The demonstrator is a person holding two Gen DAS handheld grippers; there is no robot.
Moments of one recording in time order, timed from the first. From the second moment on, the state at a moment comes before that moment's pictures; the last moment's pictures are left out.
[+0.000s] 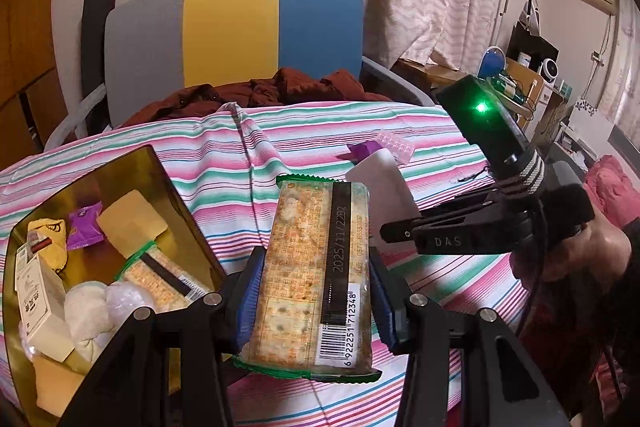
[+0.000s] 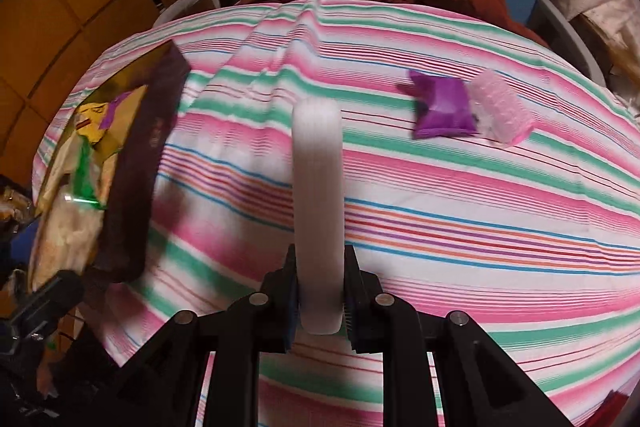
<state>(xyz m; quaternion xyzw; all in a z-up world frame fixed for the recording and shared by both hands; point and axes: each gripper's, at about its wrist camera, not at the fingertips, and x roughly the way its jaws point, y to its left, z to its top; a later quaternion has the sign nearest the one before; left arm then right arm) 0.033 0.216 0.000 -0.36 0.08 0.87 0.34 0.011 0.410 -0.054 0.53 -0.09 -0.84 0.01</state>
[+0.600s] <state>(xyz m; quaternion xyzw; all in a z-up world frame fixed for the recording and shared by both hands) 0.006 0.122 0.007 -0.36 0.02 0.90 0.25 0.007 0.322 -0.027 0.49 -0.12 -0.86 0.09</state>
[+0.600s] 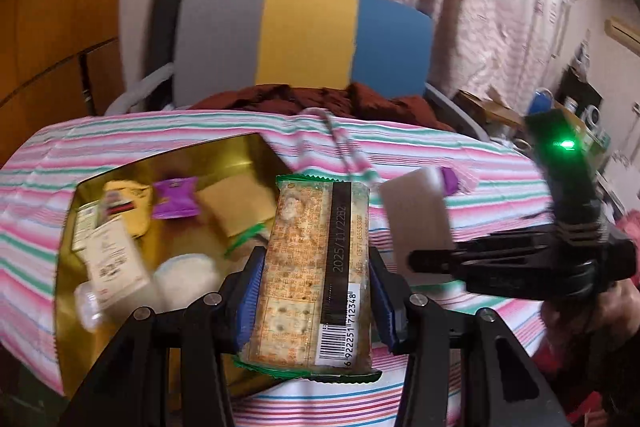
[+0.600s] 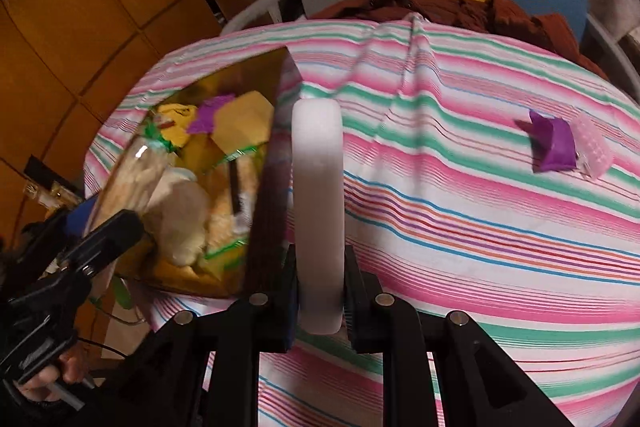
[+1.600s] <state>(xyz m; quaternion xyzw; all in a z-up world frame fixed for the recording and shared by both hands) -0.056 0.037 -0.054 -0.43 -0.05 0.90 0.11 -0.094 0.217 -0.038 0.52 -0.10 -0.83 0.16</state>
